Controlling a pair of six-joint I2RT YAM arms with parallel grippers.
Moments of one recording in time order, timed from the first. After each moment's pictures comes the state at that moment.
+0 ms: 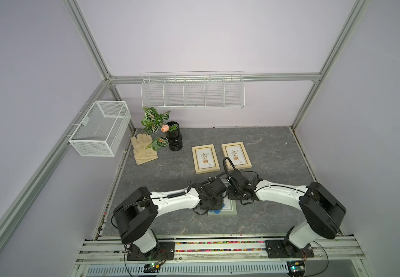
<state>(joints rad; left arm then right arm) -1.10 1.58 0.89 -0.49 -0.02 -0.94 0.81 1.61 0.84 -0.41 0.09 0.76</state>
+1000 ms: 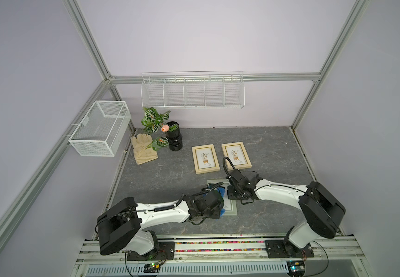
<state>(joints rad) -1.17 1.44 0.72 -0.33 -0.08 -0.90 0.81 1.61 0.85 -0.44 0.09 0.76</state>
